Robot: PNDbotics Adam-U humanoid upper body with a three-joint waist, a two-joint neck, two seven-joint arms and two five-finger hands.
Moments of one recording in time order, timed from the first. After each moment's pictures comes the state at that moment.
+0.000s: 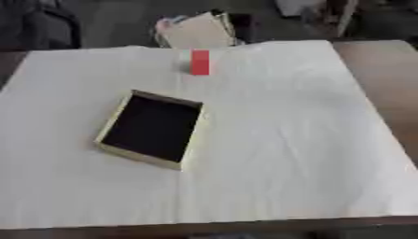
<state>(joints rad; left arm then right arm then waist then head) -0.95 0.72 0.11 -0.35 -0.99 0.00 0.17 -0.99 -0.80 -0.04 -0.43 -0.07 -0.11 -0.09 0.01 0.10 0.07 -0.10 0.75</state>
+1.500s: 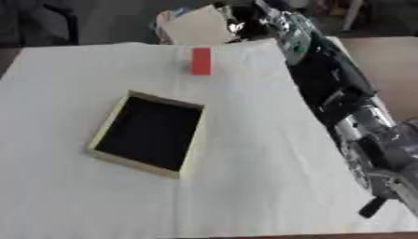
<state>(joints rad) -1.08 0.60 0.11 -0.40 -1.02 -0.03 0.16 -1.19 -0.49 0.06 -0.57 0.83 -0.17 0.15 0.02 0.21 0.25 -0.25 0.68</state>
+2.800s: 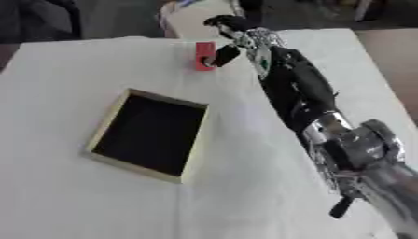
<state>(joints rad) -1.12 0.57 0.11 -0.42 -1.03 -0.04 0.15 -1.19 -0.47 0.04 -0.54 0.98 -0.23 0.22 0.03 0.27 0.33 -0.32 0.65</state>
